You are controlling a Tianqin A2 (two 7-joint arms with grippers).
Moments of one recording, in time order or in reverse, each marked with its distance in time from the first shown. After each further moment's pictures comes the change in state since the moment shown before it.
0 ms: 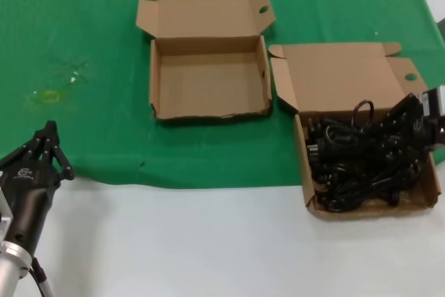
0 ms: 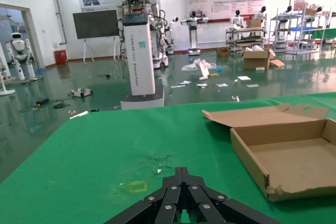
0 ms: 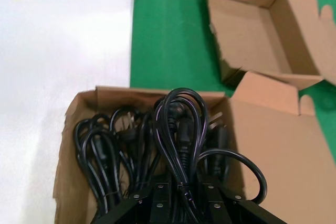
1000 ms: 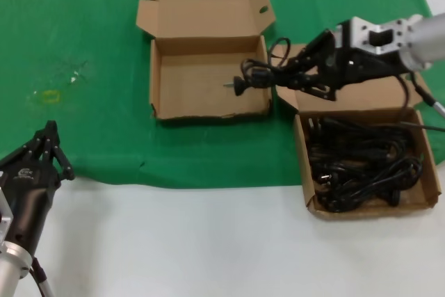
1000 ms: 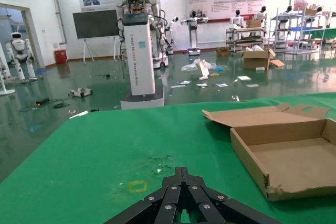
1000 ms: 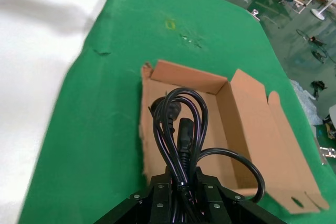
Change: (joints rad) left arm 0.000 0.000 0.000 0.000 0.000 0.000 0.000; right arm 0.251 -0.305 -0.031 -0.253 -0.006 0.075 -0.051
